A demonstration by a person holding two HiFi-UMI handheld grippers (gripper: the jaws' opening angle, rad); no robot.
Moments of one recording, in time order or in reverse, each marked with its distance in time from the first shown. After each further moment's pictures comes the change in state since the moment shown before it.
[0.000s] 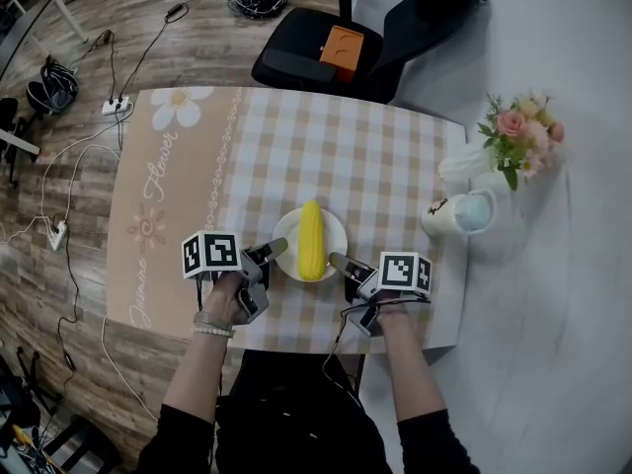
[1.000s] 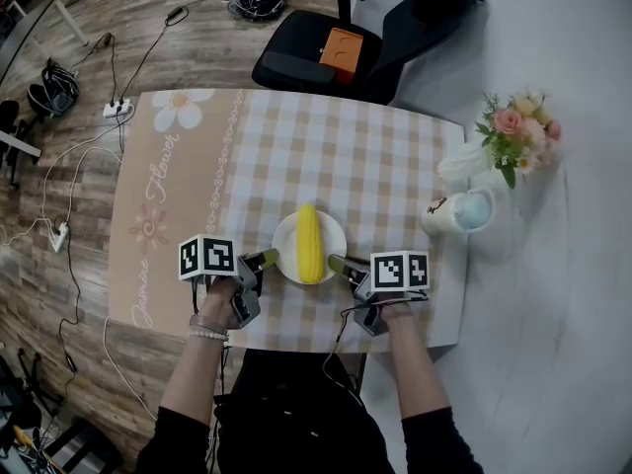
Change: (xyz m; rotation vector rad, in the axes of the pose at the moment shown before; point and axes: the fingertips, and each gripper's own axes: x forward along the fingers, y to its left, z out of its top) left arm -0.015 0.019 -0.014 0.033 0.065 0.078; right arm 0.001 0.000 -0.006 -0.235 0.100 -0.099
